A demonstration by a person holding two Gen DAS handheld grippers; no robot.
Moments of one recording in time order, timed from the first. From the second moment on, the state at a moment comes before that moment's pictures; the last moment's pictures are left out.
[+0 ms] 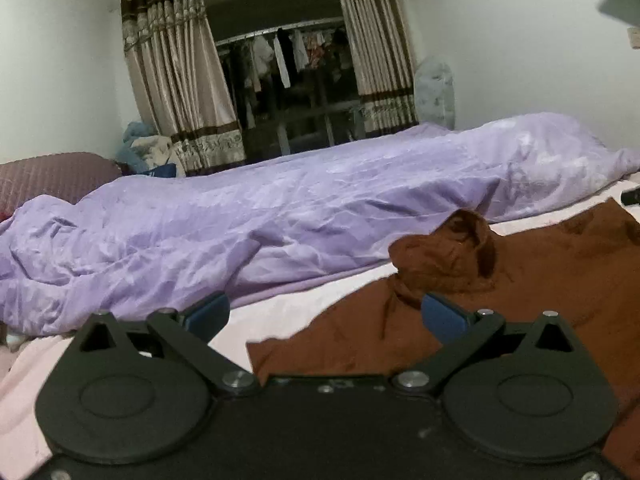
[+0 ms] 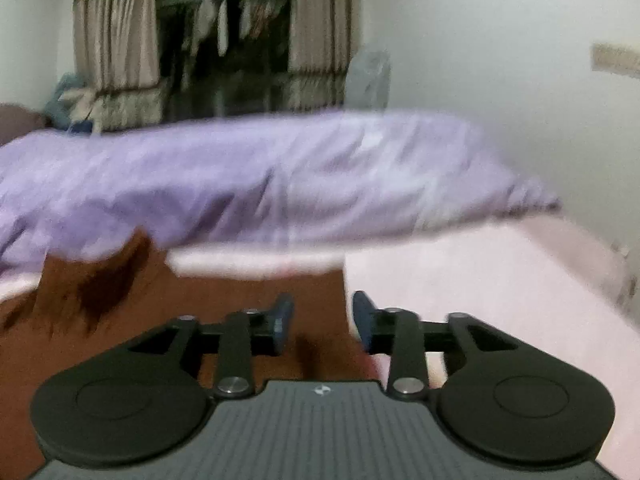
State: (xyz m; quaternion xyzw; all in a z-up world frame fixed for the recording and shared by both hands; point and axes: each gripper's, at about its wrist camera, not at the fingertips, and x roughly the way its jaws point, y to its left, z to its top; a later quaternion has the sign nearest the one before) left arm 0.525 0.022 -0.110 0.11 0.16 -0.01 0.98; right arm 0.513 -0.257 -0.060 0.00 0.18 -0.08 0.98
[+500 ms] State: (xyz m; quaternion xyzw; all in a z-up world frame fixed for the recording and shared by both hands) left arm 0.590 0.015 -0.177 0.13 0.26 0.05 0.96; right arm 0.560 -0.283 -0.118 0.01 0.27 -0.10 0.96
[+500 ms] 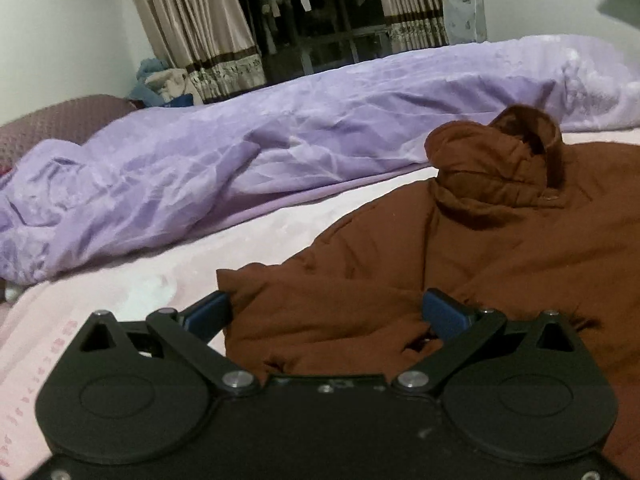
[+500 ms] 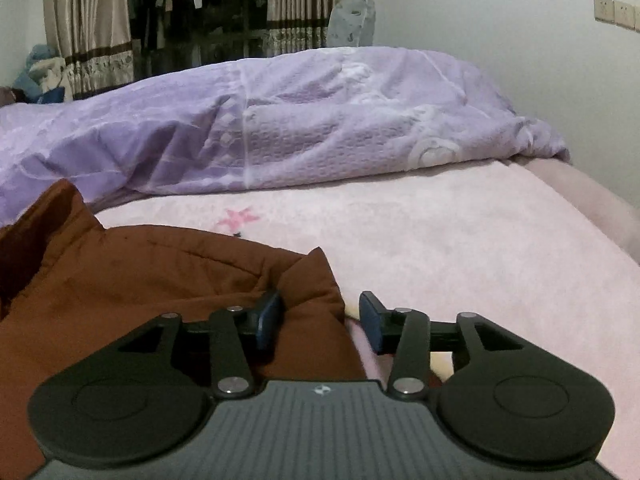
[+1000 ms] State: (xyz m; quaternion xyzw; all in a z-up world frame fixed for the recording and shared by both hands) left arm 0.442 -0.053 -0.070 0.09 0.28 0.04 0.95; right arm 0.393 -0.199 -0.019 -0.02 0.24 0.03 0.97
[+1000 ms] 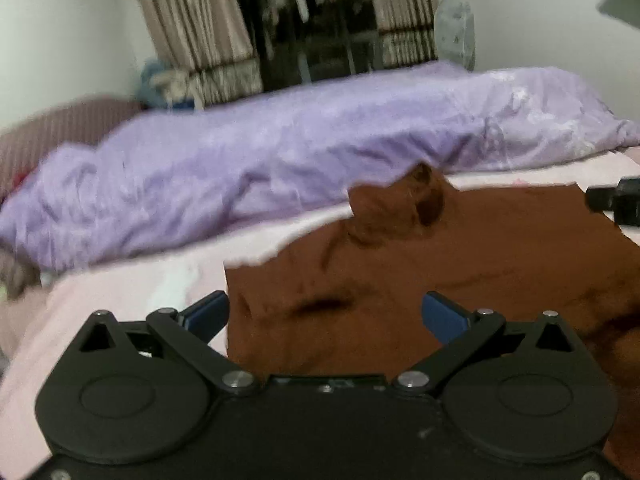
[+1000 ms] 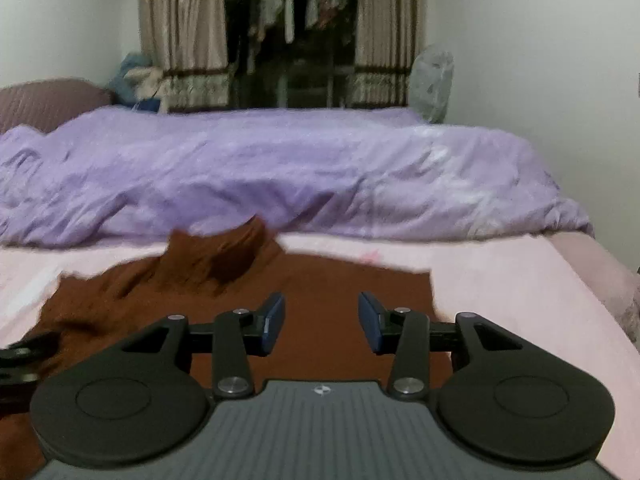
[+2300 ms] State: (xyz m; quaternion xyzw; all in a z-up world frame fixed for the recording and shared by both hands) left arm 0.330 0.048 -0.173 0.15 0.34 0.10 0.92; right arm 0.322 -0.274 -0.126 -0.08 0.32 -0.07 0.94
